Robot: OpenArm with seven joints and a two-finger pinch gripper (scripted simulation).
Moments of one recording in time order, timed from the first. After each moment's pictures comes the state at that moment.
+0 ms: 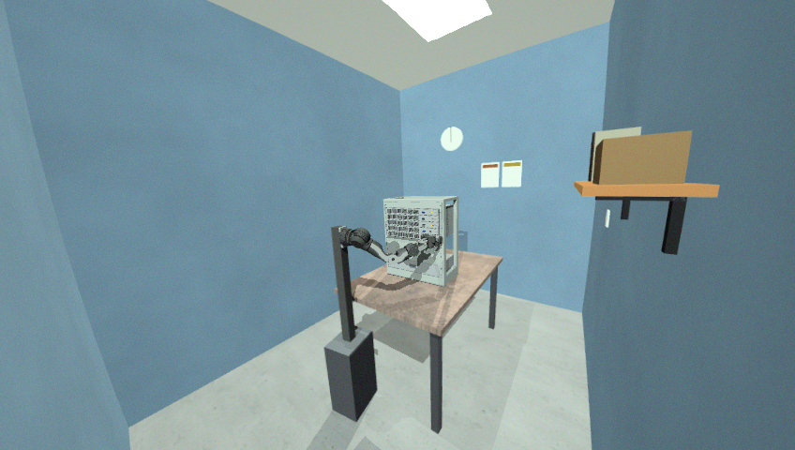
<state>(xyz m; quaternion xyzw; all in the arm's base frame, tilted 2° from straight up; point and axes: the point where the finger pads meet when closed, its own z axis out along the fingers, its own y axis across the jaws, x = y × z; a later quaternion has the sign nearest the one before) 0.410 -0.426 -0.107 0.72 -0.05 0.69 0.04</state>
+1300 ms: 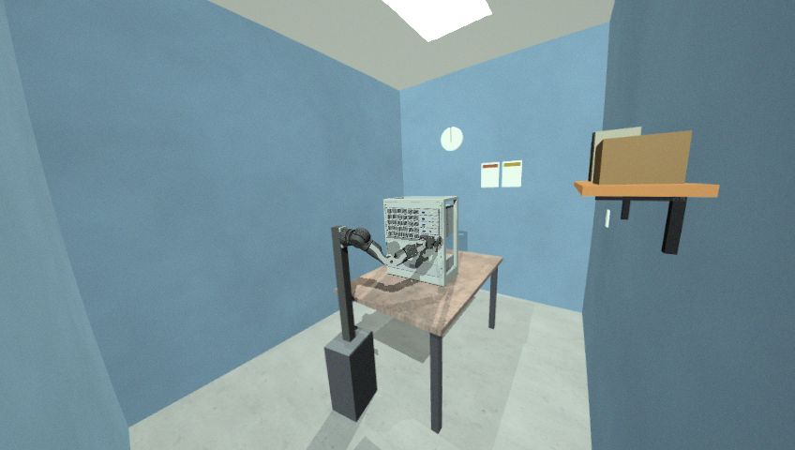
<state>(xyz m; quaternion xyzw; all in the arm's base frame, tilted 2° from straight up) 0.390 -0.426 -0.104 0.72 -0.05 0.69 0.05</state>
